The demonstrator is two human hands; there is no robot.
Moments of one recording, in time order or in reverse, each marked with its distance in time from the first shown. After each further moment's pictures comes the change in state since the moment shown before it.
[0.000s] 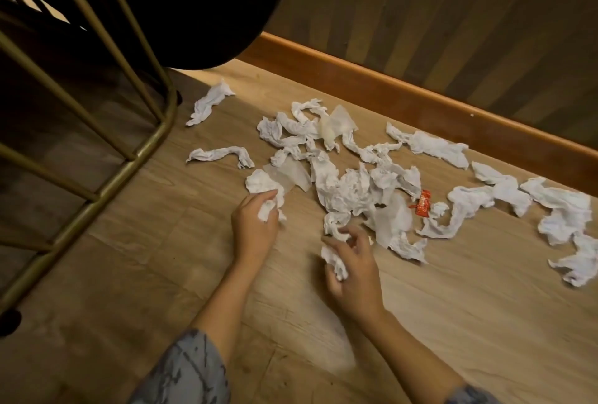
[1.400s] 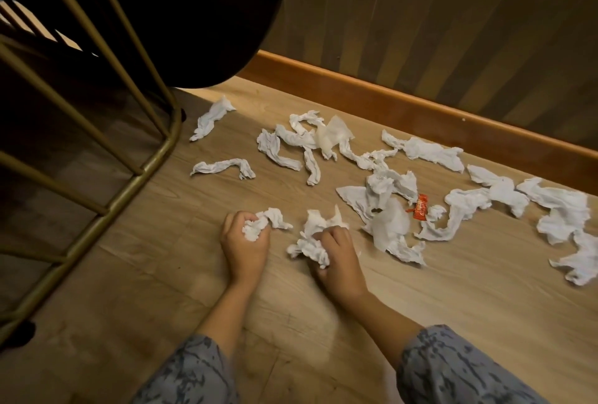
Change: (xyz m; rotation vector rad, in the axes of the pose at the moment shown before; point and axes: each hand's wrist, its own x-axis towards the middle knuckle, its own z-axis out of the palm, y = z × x) left_hand -0.017 -0.017 -0.007 0.064 0.191 -0.099; right_hand 0.019 0.017 0.035 -0.008 -0.179 0.010
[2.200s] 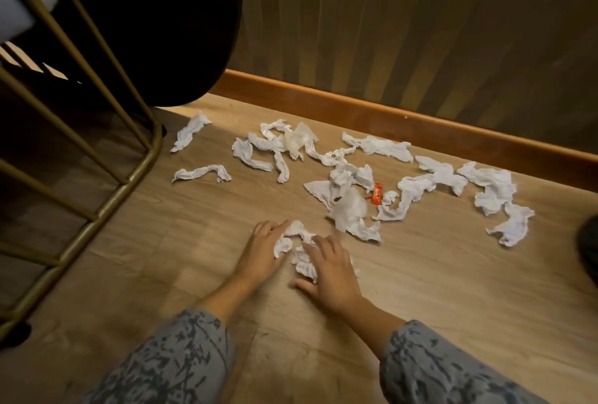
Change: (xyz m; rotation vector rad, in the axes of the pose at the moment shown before) left_hand -0.047 0.025 0.009 0.304 -0.785 0.387; right_hand -0.068 0.004 -0.038 -0.354 -0.181 0.091
